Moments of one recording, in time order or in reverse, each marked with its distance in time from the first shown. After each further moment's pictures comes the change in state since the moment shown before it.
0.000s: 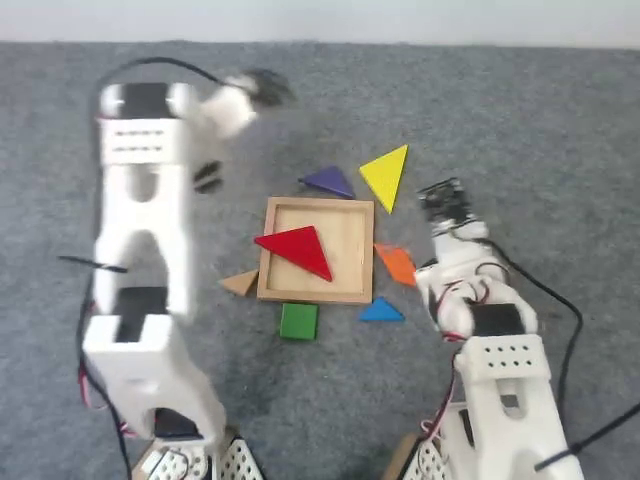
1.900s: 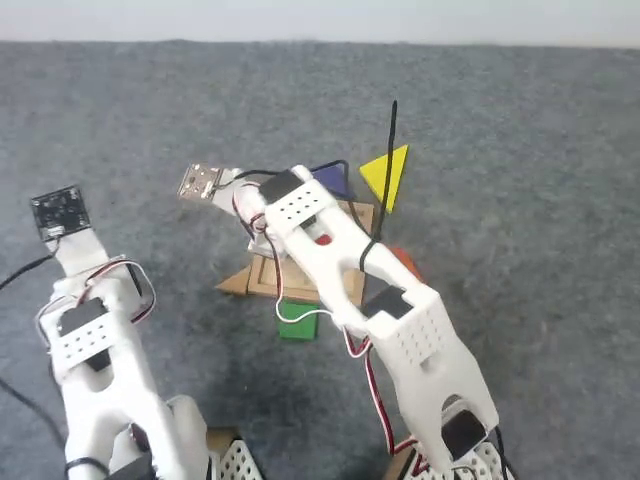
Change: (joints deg) left arm -26.2 -53.9 96.9 -65.2 47.9; right arm -31.3 93.8 -96.9 24.0 13.7
